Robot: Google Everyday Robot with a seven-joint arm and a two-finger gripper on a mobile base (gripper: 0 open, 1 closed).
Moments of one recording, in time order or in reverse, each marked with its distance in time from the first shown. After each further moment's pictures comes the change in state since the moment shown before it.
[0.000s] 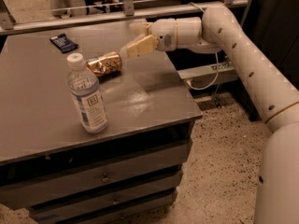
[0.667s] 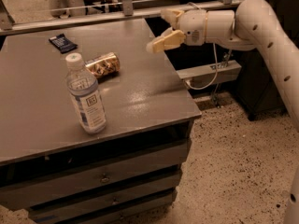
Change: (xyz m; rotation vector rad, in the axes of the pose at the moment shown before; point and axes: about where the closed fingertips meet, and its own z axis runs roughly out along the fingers) arm -0.013 -0.021 -0.080 0.204 0.031 -0.174
